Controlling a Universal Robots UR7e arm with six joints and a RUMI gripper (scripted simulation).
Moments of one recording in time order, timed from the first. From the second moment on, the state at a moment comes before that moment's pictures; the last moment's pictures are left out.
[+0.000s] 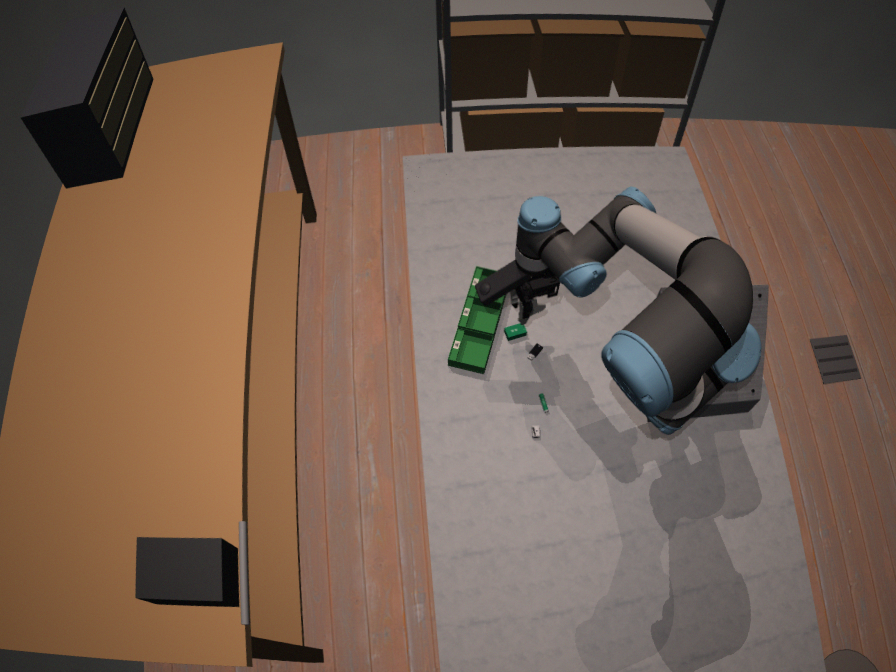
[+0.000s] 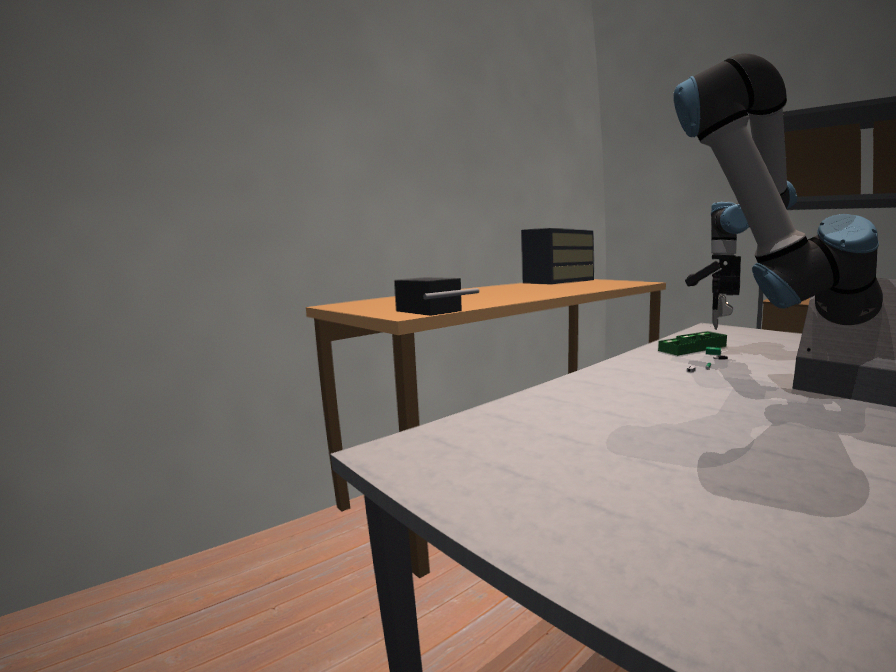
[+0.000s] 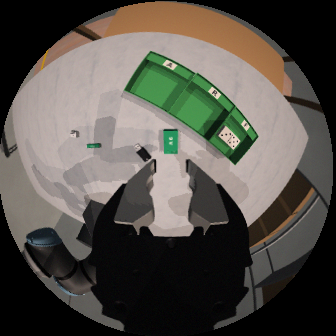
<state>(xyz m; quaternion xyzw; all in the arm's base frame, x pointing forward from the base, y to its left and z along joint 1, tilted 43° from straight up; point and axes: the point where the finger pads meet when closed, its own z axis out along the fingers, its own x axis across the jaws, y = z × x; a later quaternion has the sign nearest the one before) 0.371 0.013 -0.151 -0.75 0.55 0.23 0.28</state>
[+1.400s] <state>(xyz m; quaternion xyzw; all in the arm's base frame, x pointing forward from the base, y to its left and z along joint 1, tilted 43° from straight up) 0.369 0.058 -0.201 -0.76 0.55 0.23 0.28</state>
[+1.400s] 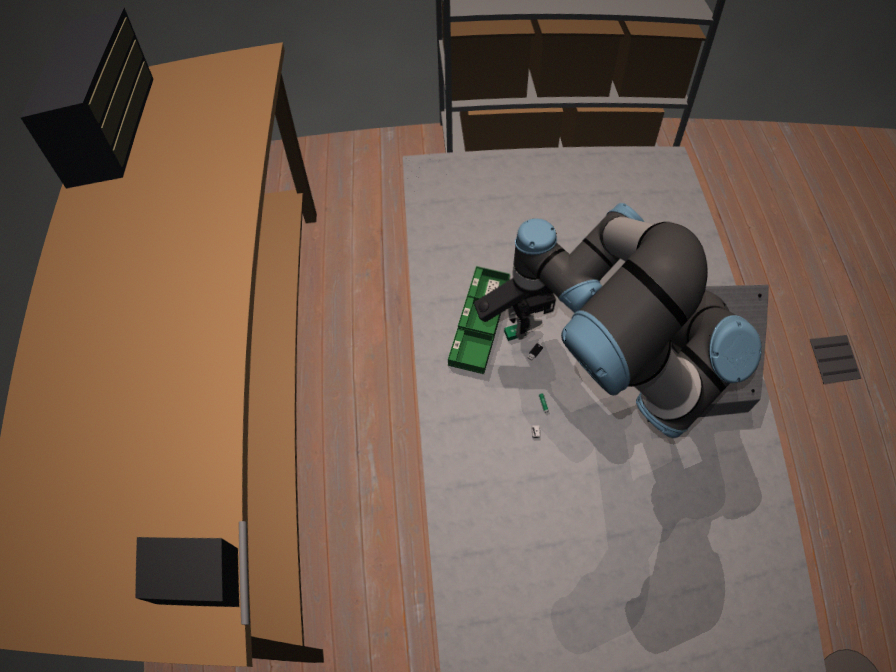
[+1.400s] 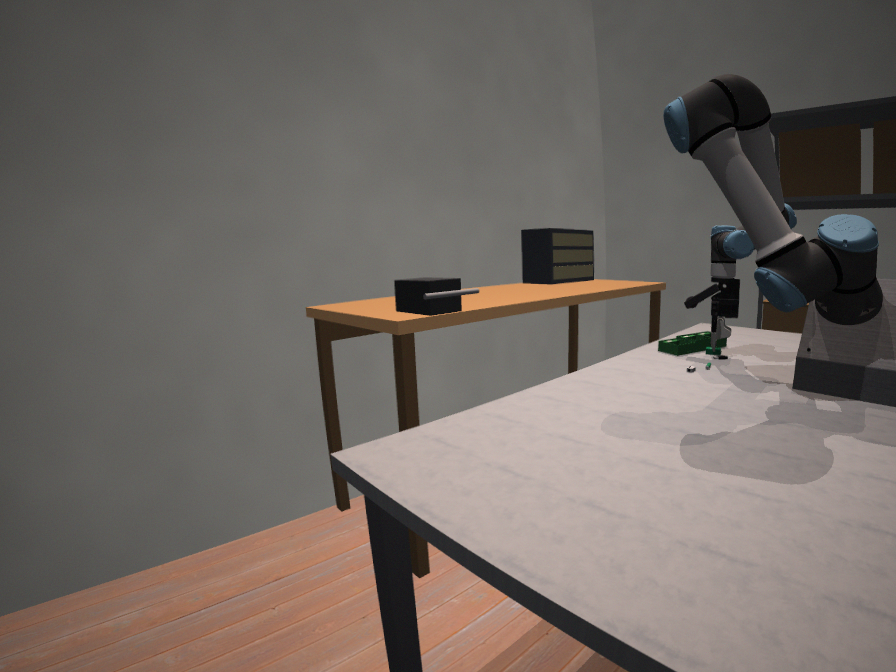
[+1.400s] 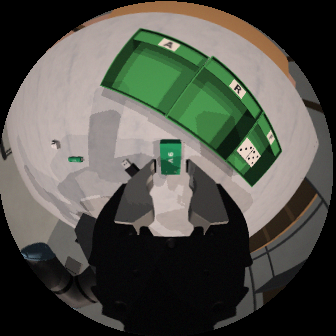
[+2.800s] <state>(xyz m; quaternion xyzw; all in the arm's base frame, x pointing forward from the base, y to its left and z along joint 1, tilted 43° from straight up) 0.368 0.065 -0.208 -0.76 0.55 0.23 0.28</state>
